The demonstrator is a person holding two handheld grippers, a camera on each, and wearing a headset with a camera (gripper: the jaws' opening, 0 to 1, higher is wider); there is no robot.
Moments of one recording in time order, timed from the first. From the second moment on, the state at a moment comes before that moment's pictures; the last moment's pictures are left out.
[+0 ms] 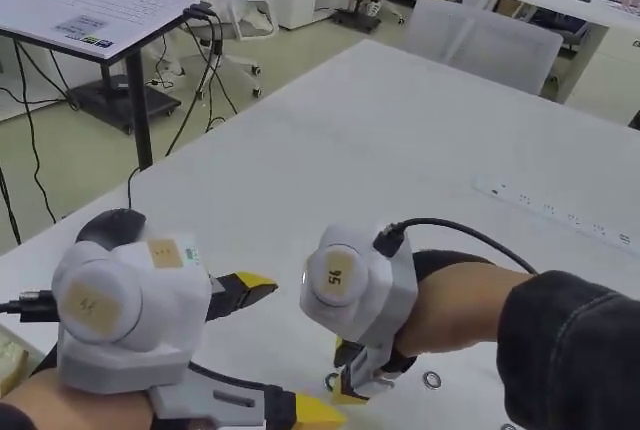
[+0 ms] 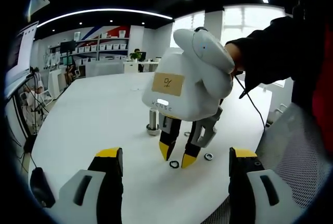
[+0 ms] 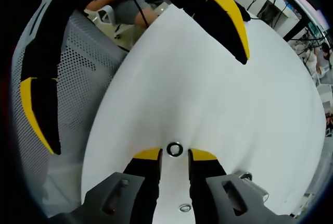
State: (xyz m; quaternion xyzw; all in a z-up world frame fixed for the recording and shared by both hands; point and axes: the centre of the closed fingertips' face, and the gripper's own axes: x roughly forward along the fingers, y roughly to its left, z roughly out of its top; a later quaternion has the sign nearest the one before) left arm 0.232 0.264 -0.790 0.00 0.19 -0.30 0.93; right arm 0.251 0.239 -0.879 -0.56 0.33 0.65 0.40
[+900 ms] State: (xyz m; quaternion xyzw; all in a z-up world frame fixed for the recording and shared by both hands) left arm 0.230 0.261 -0.787 0.00 0.19 -0.30 0.93; right arm 0.251 0.235 -0.877 -0.56 0.32 0.66 0.39
